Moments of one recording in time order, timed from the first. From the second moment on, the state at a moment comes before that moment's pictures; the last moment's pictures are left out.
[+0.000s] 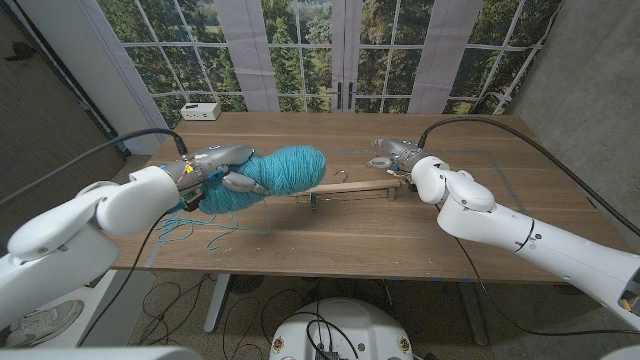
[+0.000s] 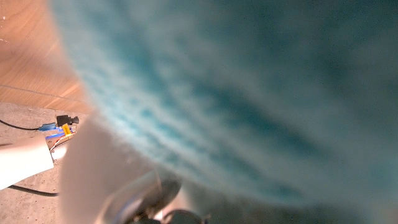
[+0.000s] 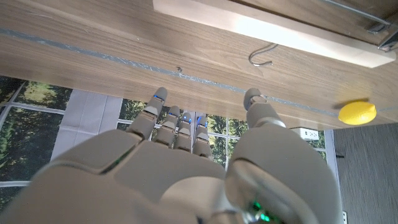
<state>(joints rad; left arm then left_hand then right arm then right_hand) 1.62 1.00 -0.31 -2.45 0.39 0.26 -0.30 0.88 0.05 0.50 -0.16 0.36 0.73 0.10 0.34 0.68 0.81 -0.02 0.81 0.50 1.10 -0.01 0.63 0.64 0.94 -0.13 1.20 0.42 -0.62 -0.84 -0.91 -2.13 -0.51 -0.85 0.18 0.59 0.08 0.43 -0.19 0.20 0.15 -0.02 0.22 0.19 0.15 0.01 0.20 0.19 0.17 -0.01 0.21 0.18 0.31 0.05 0.21 0.17</state>
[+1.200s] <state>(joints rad) 1.60 0.83 -0.41 -2.45 0.39 0.13 -0.47 0.88 0.05 0.50 -0.15 0.36 0.72 0.10 0.33 0.70 0.80 -0.02 0.82 0.51 1.10 -0.01 0.63 0.64 0.92 -0.13 1.24 0.42 -0.50 -0.74 -1.12 -1.98 -0.96 -0.94 0.56 0.78 0.01 0.40 -0.17 0.26 0.34 -0.10 0.27 0.20 0.33 -0.07 0.27 0.23 0.30 -0.04 0.25 0.22 0.40 0.01 0.22 0.17</state>
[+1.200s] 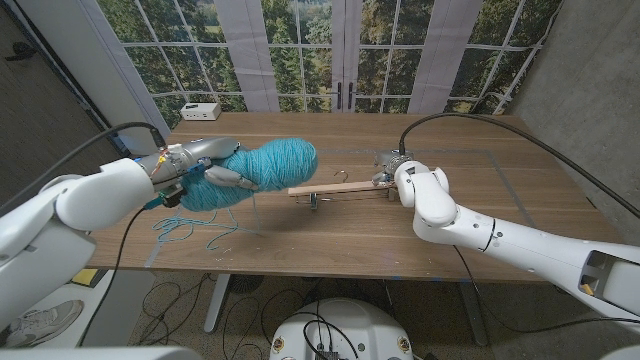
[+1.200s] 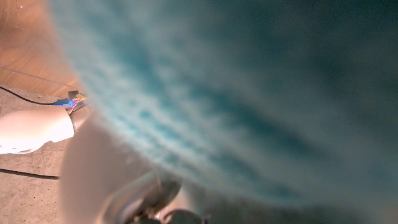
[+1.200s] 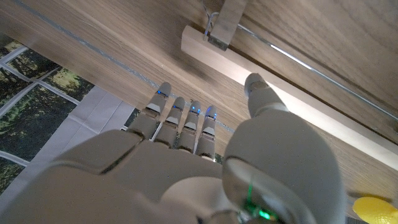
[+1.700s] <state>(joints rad) 1.59 0.83 -0.39 -2.45 0.39 0.15 -0.47 0.88 0.05 0.50 -0.15 0.36 0.72 0.10 0.32 0.71 0.80 -0.02 0.82 0.51 1.10 -0.01 0.64 0.64 0.92 -0.13 1.26 0.42 -0.55 -0.70 -1.08 -1.93 -1.10 -0.86 0.63 0.84 0.00 0.34 -0.15 0.28 0.45 -0.19 0.31 0.20 0.42 -0.14 0.32 0.26 0.36 -0.04 0.30 0.27 0.44 -0.04 0.22 0.18</state>
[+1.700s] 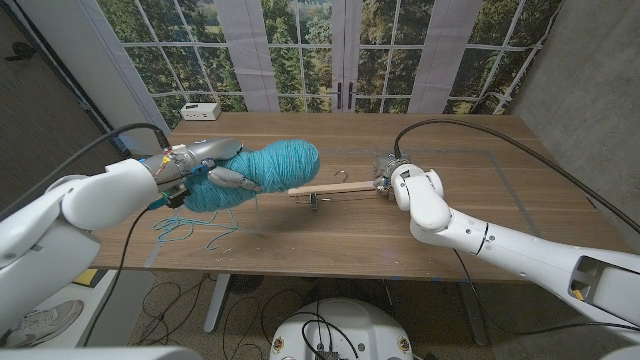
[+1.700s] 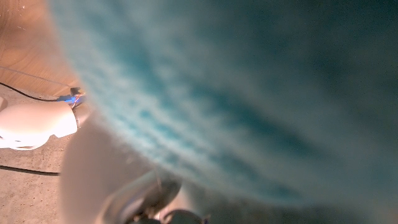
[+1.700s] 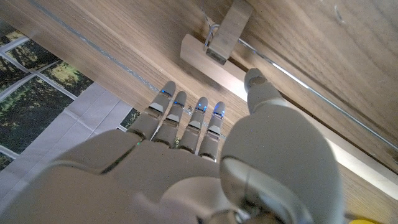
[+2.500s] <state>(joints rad) 1.58 0.84 -0.38 -2.46 0.39 0.17 -0.47 0.88 0.05 0.50 -0.15 0.36 0.72 0.10 0.31 0.72 0.80 -0.03 0.81 0.53 1.10 -0.01 0.64 0.64 0.91 -0.12 1.28 0.42 -0.62 -0.64 -1.01 -1.83 -1.25 -0.76 0.63 0.93 0.05 0.27 -0.15 0.29 0.66 -0.19 0.37 0.20 0.59 -0.14 0.37 0.28 0.49 -0.05 0.40 0.35 0.50 -0.05 0.25 0.19</state>
